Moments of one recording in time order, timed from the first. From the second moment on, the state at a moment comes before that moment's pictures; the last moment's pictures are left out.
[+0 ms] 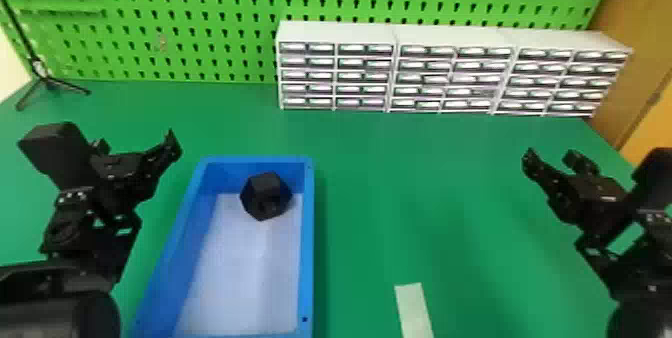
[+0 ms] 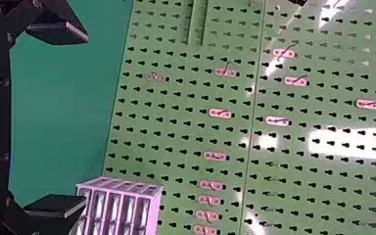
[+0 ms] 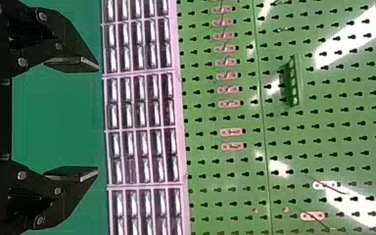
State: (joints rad) left arm 0.04 0.07 0.12 -1.83 0.20 0.20 0.02; right arm 0.02 -0.04 -0.36 -1.80 -0.13 0.26 0.37
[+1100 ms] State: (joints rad) left arm 0.02 0.07 0.11 -1.82 0.20 0.19 0.02; right arm 0.02 -0.04 -0.35 -1.79 -0.14 0.28 0.37
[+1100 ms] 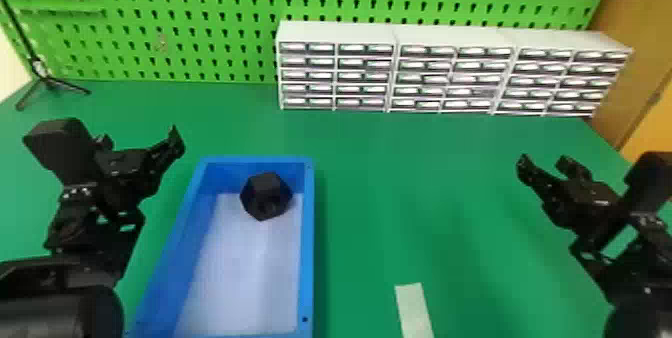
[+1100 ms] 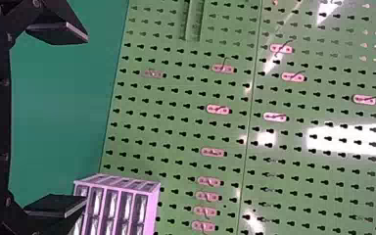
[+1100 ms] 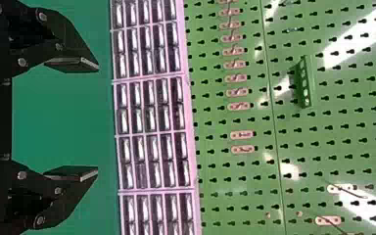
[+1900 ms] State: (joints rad) left arm 0.03 0.07 0.11 -1.82 0.19 0.19 0.02; right arm 0.02 -0.04 -0.35 -1.79 -0.14 0.28 0.37
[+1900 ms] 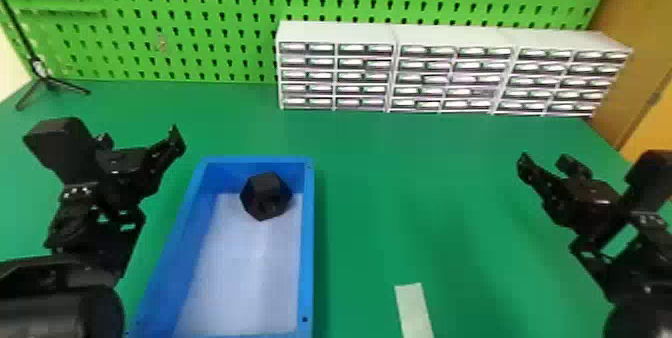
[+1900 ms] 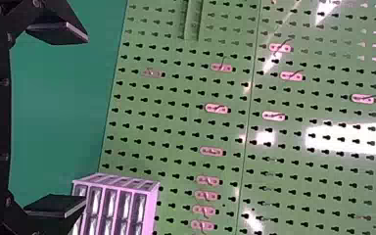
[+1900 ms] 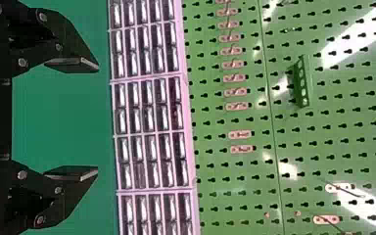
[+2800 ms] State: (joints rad) left arm 0.03 0.07 0.11 -1.82 0.19 0.19 0.02; right arm 0.02 -0.04 -0.35 -1.79 -0.13 0.28 0.37
